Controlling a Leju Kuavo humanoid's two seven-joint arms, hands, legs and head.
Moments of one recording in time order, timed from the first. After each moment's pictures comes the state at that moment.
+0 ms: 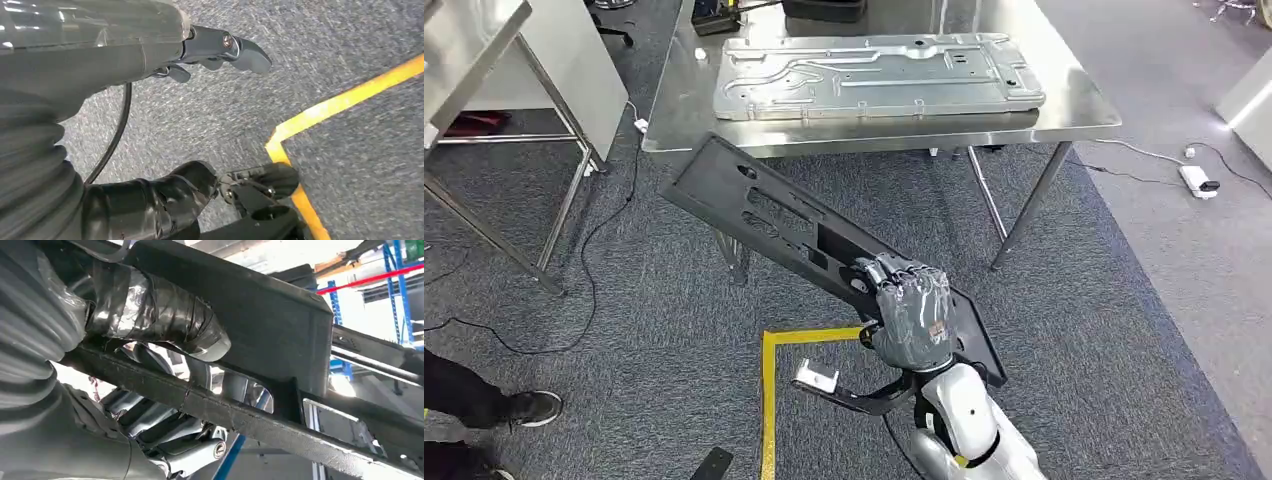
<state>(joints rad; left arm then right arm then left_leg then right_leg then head) -0.14 -0.21 0.87 -0.21 -1.23 0.13 -0.35 -0.37 0.00 0.81 -1.51 1.28 -0.58 -0.08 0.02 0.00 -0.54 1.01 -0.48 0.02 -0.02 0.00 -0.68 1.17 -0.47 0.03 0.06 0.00</state>
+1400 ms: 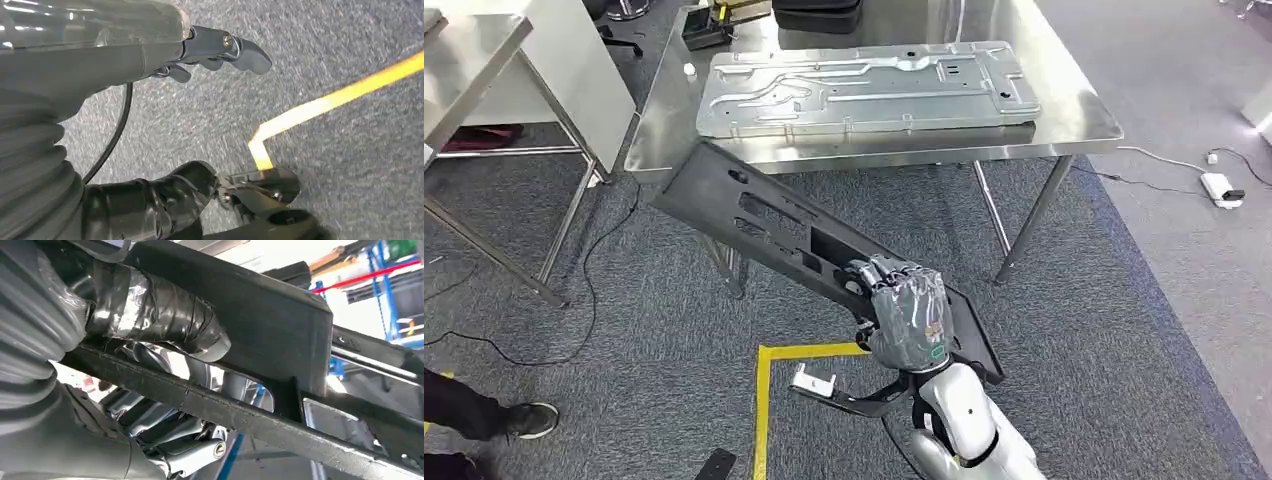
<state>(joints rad) -0.14 -0.21 0.87 -0.21 -1.22 0.19 -0.33 -0.37 -0.01 0.82 -1.51 1.26 -0.56 -0.09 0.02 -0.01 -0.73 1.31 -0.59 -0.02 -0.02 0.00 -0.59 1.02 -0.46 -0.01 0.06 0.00</state>
